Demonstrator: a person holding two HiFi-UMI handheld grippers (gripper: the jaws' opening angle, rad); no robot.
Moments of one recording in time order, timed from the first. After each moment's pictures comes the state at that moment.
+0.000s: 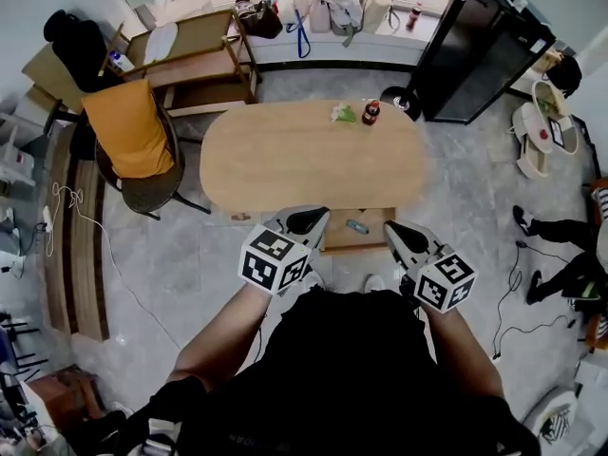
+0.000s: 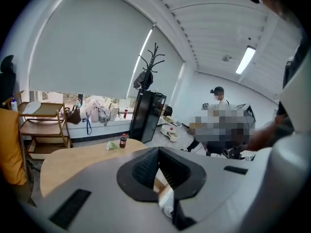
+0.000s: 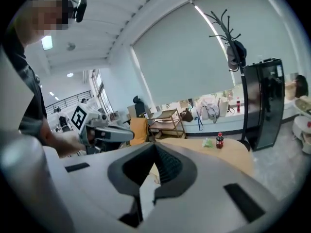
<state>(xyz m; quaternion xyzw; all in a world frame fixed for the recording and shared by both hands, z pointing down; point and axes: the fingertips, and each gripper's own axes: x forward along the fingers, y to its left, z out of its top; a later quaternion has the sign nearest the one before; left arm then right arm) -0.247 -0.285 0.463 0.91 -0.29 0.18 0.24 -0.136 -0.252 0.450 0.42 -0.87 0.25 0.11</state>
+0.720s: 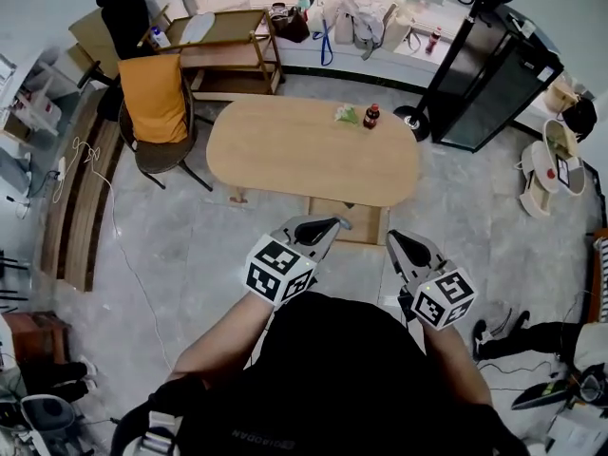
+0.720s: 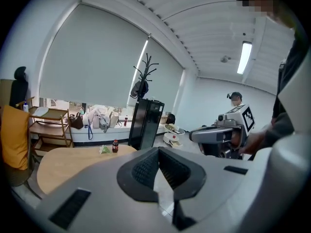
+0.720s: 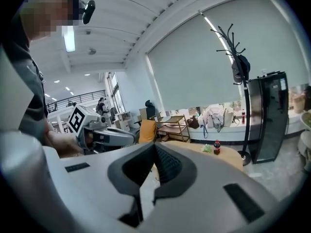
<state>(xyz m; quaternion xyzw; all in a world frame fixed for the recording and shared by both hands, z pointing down) -0.137 -0.166 0.422 0.90 -0.35 0.14 0.21 -0.035 -0.153 0.408 0.37 -0.91 0.19 0.09</state>
